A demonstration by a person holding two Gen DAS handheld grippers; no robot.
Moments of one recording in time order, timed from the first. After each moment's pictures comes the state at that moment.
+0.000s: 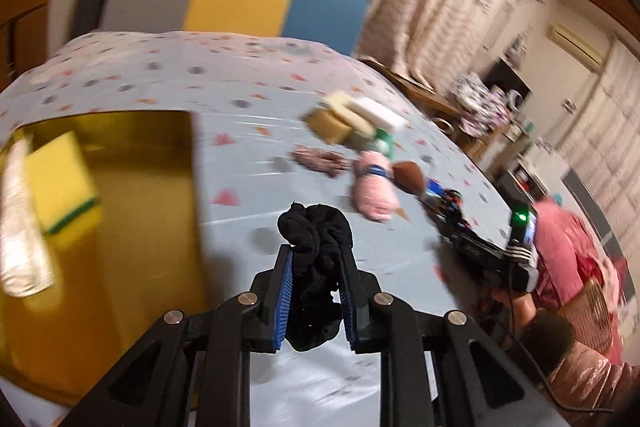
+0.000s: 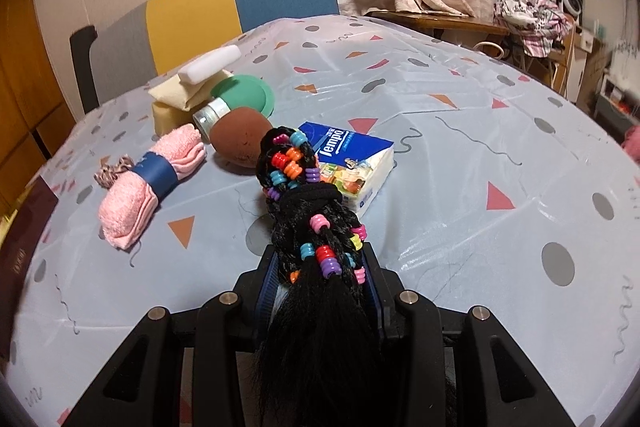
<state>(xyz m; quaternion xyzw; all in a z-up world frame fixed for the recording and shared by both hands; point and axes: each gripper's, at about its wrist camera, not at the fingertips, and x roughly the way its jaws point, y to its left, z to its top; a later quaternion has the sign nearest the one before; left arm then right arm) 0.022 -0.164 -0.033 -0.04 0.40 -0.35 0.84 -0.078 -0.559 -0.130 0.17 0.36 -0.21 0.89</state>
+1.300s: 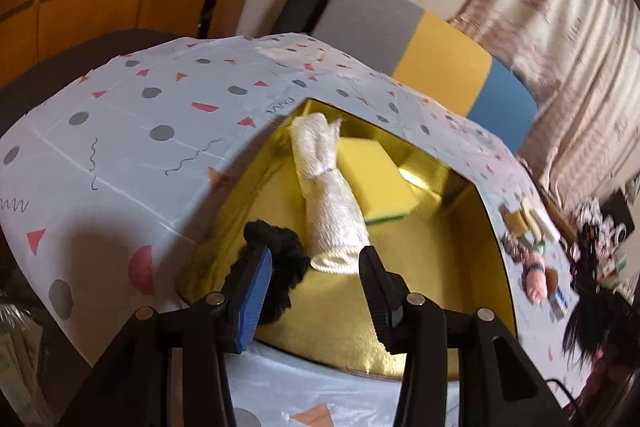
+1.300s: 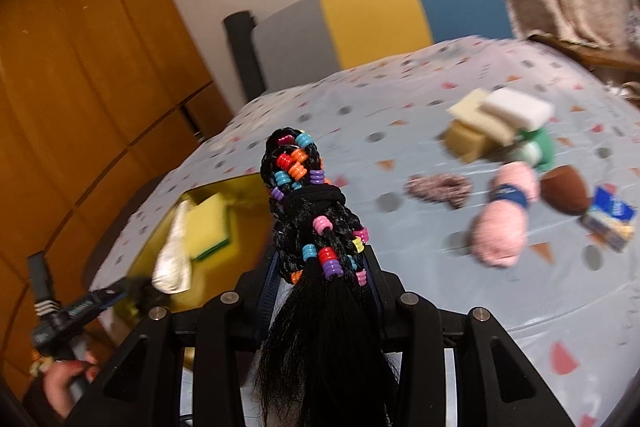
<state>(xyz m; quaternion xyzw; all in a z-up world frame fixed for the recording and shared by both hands) 0.044 0.053 -0.068 -0.16 0.38 -0.09 0.91 -0.015 -0.334 -0.021 0.19 0.33 0.05 0.92</state>
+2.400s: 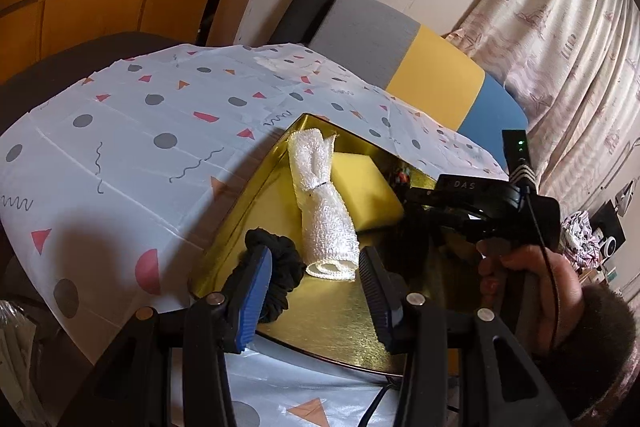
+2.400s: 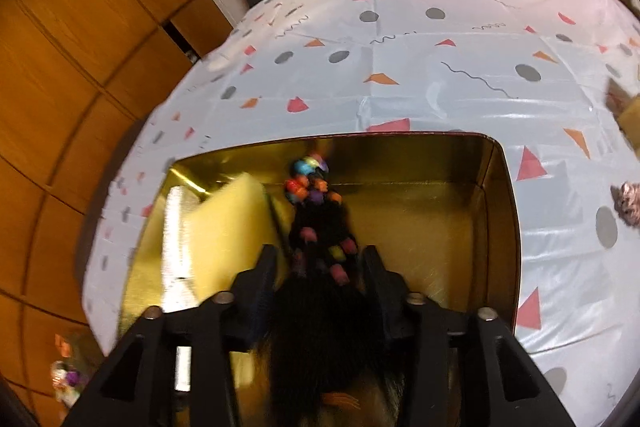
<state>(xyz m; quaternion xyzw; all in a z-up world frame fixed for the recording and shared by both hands) 0.036 0.069 -0.057 -0.19 0.36 -0.10 0.91 0.201 -0.198 -0.079 0.19 0.49 0.07 0.85</state>
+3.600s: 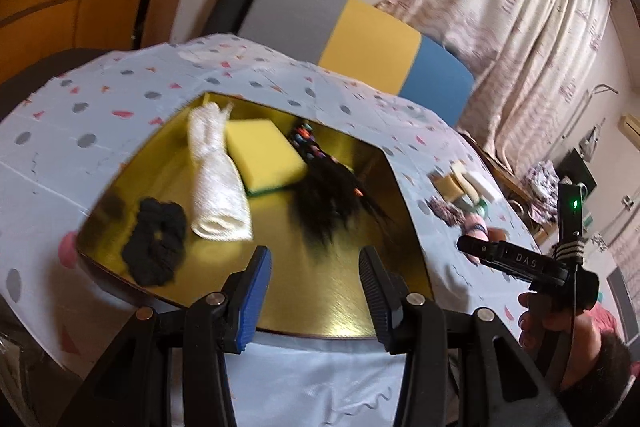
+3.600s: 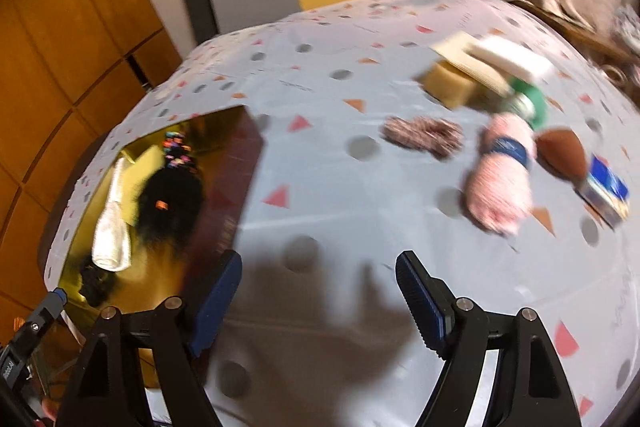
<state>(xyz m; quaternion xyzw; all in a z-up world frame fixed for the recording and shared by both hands) 0.010 -0.009 -0.048 -0.14 0.37 -0.20 0.90 0.024 -0.329 -0.062 0.16 0.44 -0.04 0.88</state>
